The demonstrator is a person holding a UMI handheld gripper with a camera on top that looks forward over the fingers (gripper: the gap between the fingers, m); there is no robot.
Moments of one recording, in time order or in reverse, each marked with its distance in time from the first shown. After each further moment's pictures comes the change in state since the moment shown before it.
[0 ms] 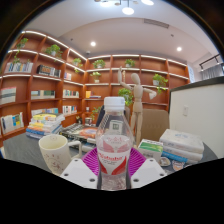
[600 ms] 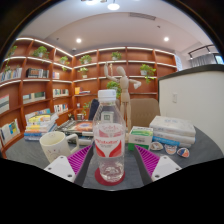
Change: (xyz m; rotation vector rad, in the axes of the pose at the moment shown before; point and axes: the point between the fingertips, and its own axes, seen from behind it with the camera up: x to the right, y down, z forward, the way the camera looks) arm 0.022 0.021 -0.034 -0.080 0.097 0.107
